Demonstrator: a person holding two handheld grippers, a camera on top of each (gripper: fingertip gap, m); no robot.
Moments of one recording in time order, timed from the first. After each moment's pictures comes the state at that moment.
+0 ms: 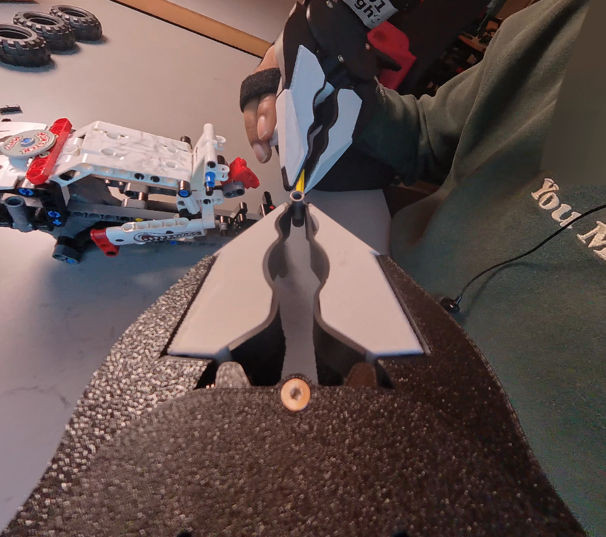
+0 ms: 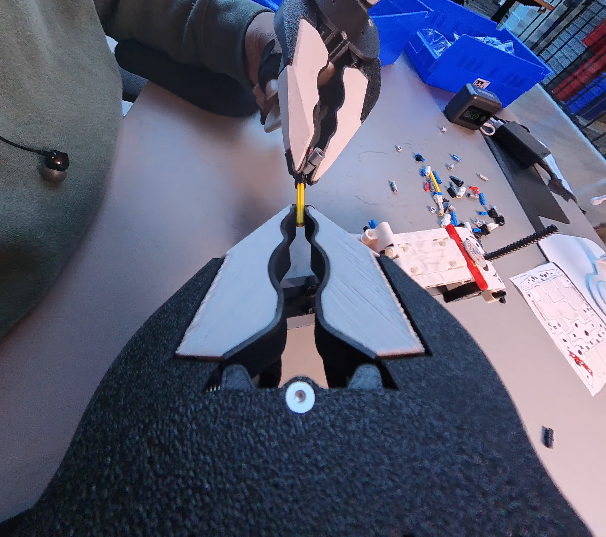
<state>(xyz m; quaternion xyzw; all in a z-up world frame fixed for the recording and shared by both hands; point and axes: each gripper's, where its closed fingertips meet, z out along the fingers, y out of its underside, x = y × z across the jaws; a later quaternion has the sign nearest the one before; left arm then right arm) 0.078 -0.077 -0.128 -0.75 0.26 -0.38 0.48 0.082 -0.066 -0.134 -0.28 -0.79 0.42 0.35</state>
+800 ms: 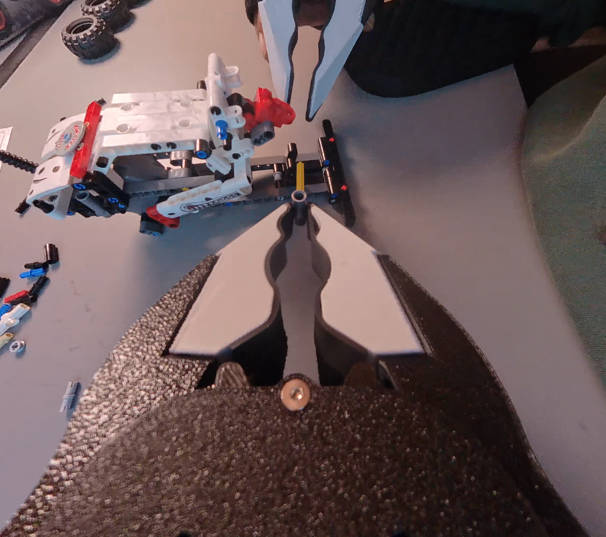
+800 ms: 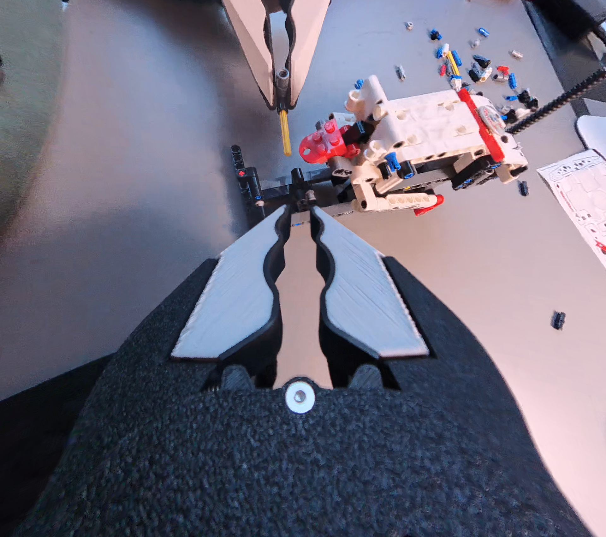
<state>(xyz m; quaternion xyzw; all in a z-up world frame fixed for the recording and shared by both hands) 0.064 -0.063 -0.182 -0.80 0.37 -0.15 0.46 0.107 -0.012 -0.180 -0.36 -0.82 0.35 0.29</state>
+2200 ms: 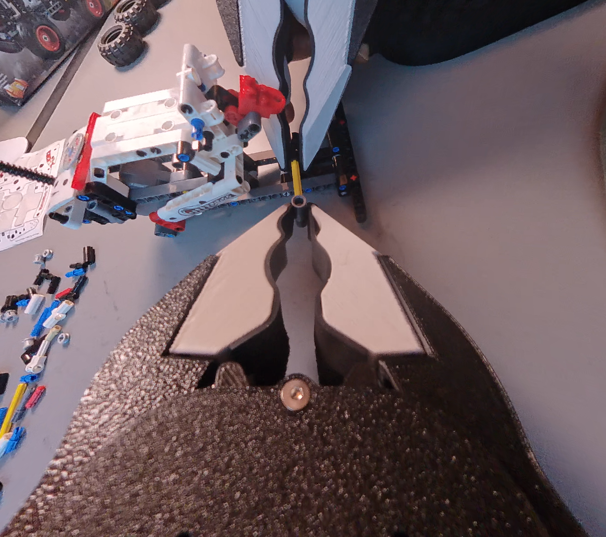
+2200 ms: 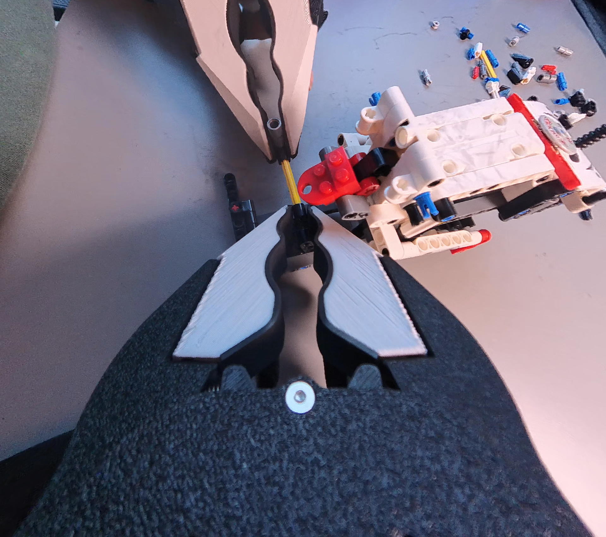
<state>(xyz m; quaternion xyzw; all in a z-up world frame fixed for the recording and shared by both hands) 0.069 -0.053 -0.198 -0.80 0.38 -0.05 0.47 0.078 -0.030 -0.203 -0.36 -0.81 0.38 0.26</state>
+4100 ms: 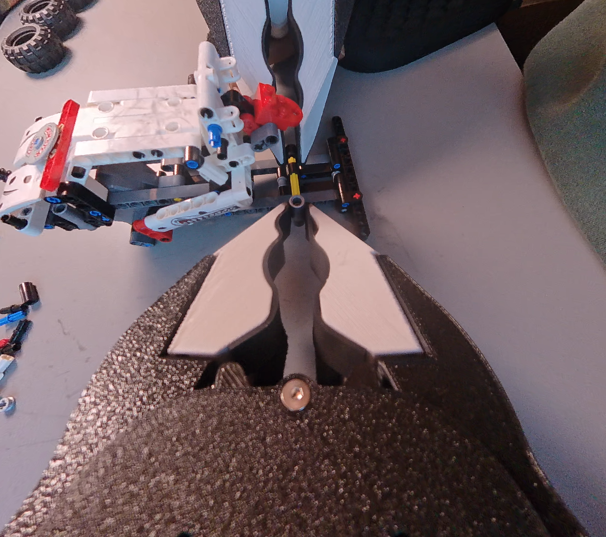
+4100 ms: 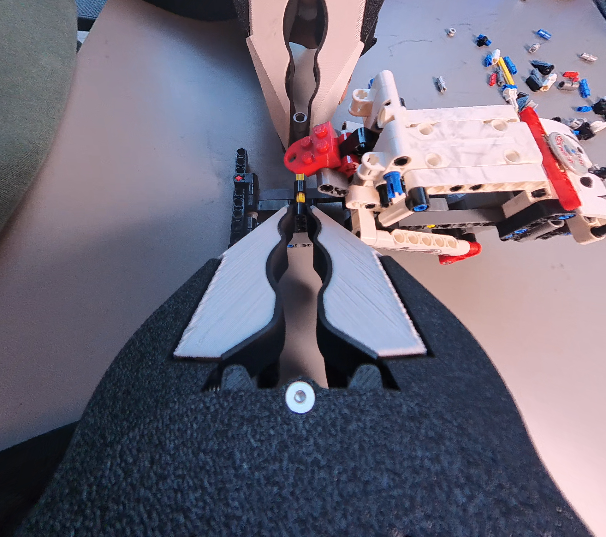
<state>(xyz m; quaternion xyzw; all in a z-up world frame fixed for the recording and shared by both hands) 0.065 -0.058 -0.197 -0.77 0.43 -0.17 0.44 0.080 -0.035 -0.201 -0.35 -0.82 0.40 0.24</state>
